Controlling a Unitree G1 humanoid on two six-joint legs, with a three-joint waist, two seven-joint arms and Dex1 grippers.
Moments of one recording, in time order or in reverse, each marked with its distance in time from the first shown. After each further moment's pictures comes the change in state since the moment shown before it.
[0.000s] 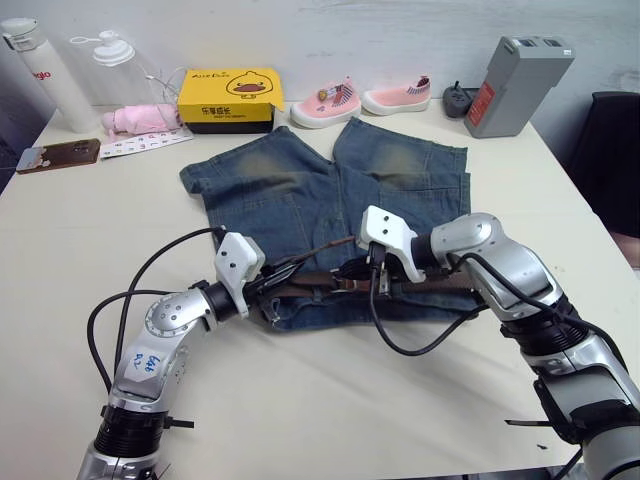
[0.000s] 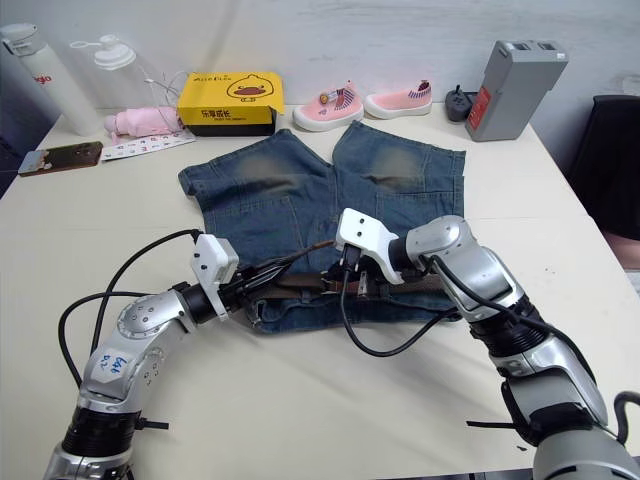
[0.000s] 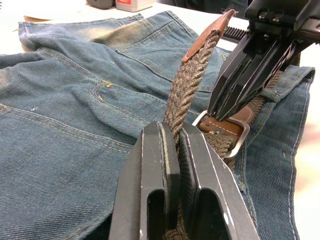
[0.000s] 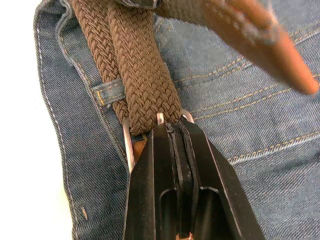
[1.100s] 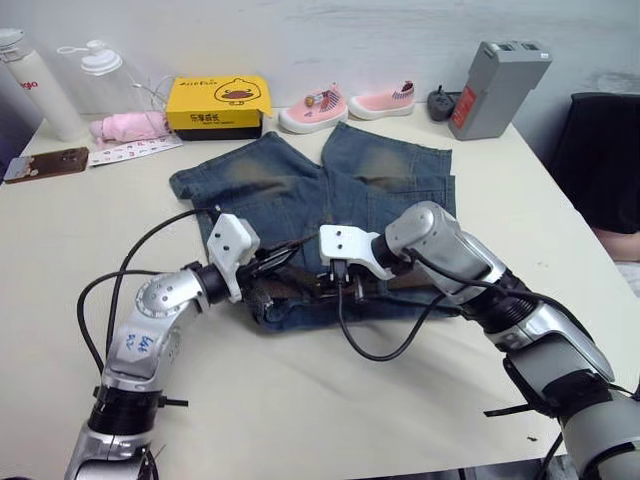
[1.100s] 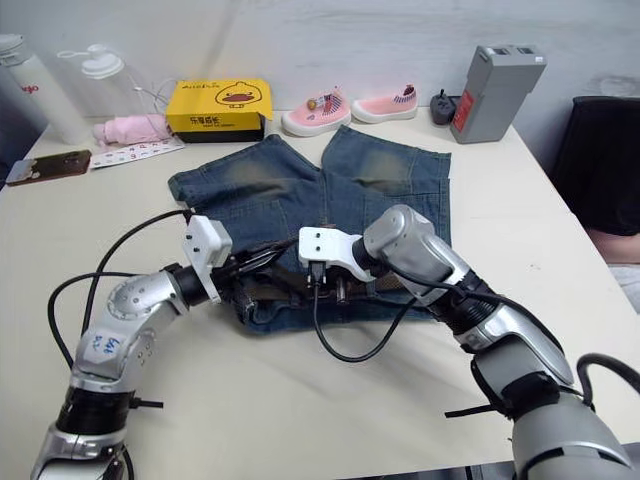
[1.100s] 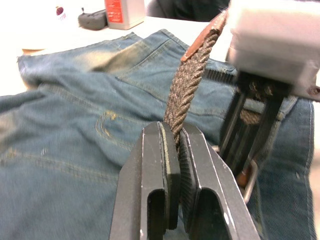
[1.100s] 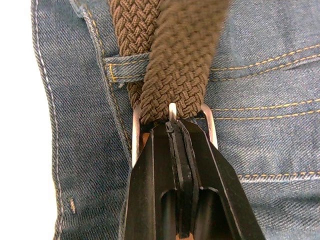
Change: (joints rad) left arm -0.113 0.051 0.019 0.071 0.000 -0.016 -0.056; right arm -0.172 0.122 0.249 0.187 -0.232 -0.064 0.143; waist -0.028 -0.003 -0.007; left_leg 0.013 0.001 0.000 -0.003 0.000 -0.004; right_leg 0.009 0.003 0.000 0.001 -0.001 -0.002
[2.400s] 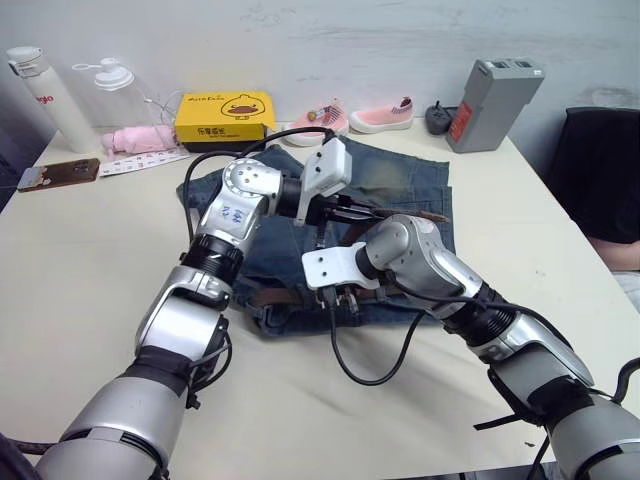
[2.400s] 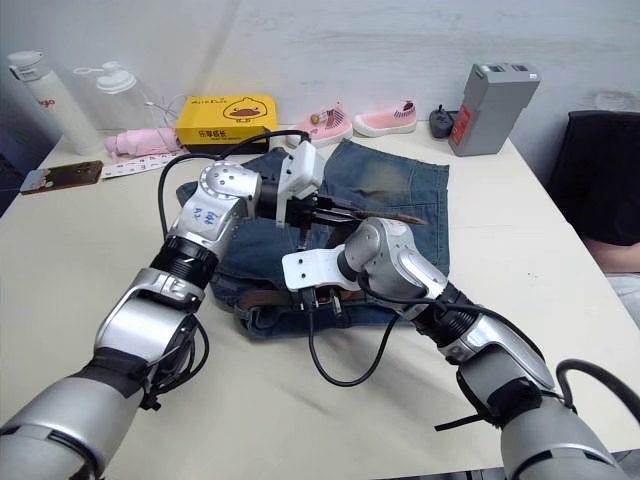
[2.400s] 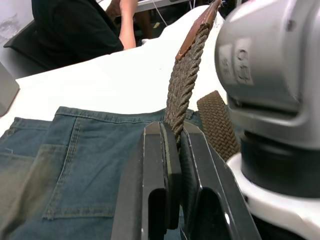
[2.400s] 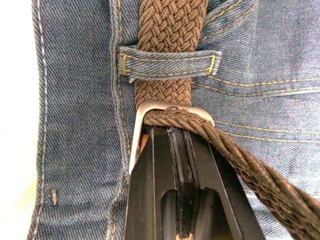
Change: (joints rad) left arm -0.859 -0.263 -0.213 1.072 0.189 -0.430 -0.579; right arm 0.045 0.077 0.041 -0.043 -0.307 -0.112 0.086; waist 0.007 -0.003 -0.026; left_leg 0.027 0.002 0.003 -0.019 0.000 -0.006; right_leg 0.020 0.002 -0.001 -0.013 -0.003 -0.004
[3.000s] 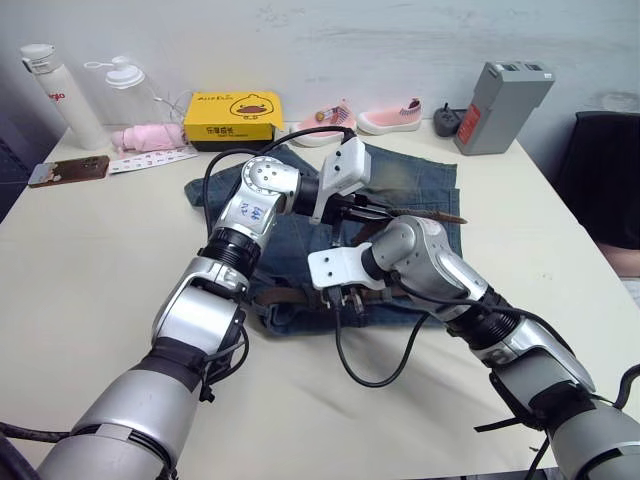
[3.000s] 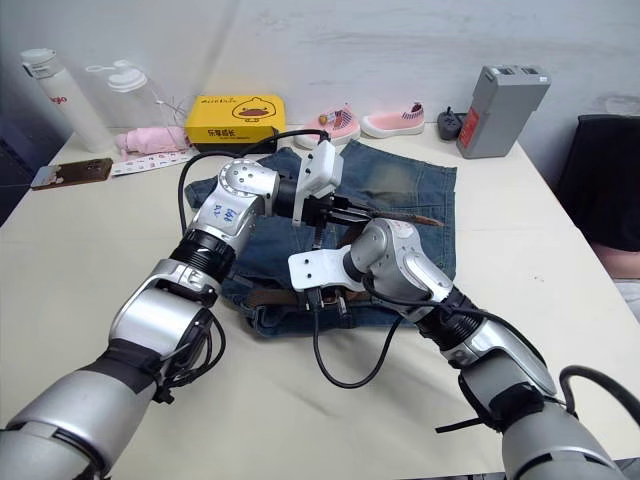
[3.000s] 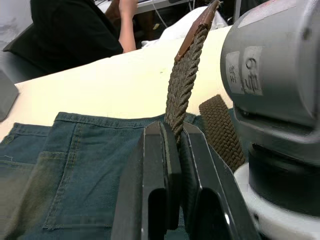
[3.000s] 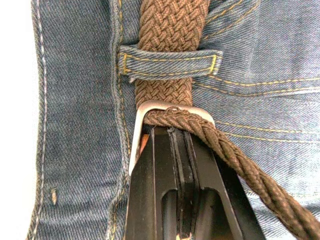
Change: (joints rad) left arm 0.076 0.055 0.039 -0.071 0.034 -0.052 0.049; right arm 0.083 0.027 -0.100 -0.029 -0.020 0.000 -0.013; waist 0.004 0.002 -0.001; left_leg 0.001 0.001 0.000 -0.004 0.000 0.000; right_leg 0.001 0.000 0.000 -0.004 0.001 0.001
